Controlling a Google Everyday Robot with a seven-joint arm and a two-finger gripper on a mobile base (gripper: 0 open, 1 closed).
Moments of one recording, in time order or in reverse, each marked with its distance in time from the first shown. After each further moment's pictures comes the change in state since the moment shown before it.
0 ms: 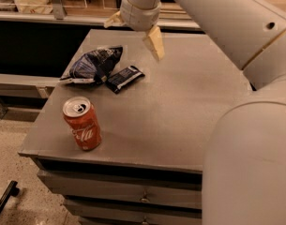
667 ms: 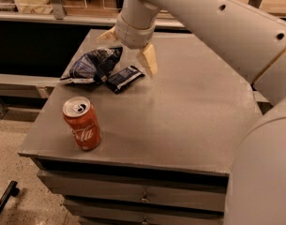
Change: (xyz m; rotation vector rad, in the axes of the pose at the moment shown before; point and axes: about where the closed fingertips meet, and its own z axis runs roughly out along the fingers) arm -0.043 0.005 0.029 0.036 -0.081 -0.050
